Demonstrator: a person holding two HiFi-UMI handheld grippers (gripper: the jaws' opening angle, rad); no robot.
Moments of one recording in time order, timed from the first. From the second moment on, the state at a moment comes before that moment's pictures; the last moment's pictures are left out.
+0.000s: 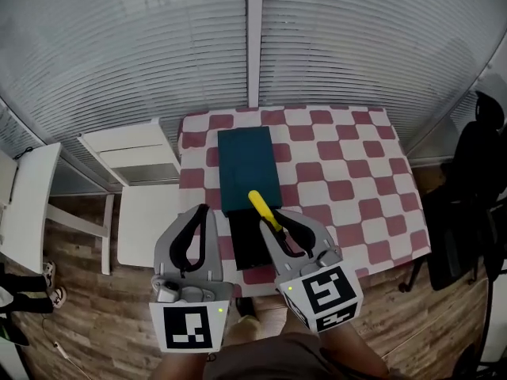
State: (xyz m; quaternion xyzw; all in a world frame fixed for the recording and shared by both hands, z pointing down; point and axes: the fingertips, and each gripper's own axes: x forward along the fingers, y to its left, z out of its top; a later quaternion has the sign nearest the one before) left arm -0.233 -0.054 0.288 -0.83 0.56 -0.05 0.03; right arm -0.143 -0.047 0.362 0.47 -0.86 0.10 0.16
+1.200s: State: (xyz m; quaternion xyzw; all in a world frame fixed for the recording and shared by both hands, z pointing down) left arm -0.257 -0.091 0.388 -0.82 0.56 -0.11 -0.06; right arm -0.162 -0.042 0.525 0.40 -0.81 0.25 0.34
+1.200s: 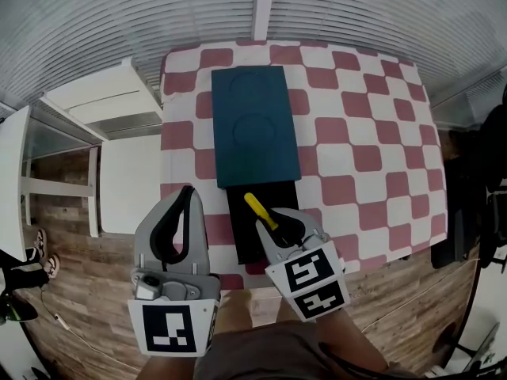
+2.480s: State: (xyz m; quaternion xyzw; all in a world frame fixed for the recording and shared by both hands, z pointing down) left arm -0.212 -0.071 0.271 -0.83 0.55 -0.04 0.03; right arm -0.140 -0.067 0.341 0.44 -0.88 0.10 0.14
